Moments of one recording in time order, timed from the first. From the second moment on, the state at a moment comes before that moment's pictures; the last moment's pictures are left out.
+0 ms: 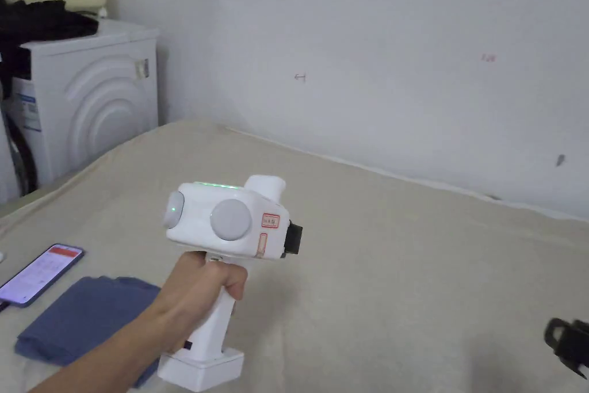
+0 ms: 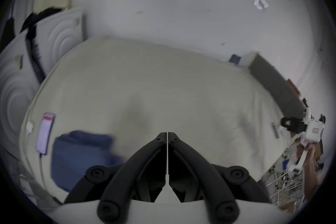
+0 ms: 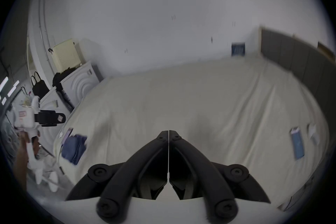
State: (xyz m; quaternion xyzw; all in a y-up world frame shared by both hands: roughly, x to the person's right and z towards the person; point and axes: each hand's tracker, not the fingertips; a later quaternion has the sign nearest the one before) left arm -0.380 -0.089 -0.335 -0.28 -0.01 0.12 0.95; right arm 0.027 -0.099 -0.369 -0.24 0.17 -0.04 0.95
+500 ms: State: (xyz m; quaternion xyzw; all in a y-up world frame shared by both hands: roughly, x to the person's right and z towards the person) left arm -0.254 0.081 -0.333 -0.10 0.04 0.04 0.99; right arm 0.028 0.066 -0.353 -0.04 0.08 0.04 1.00
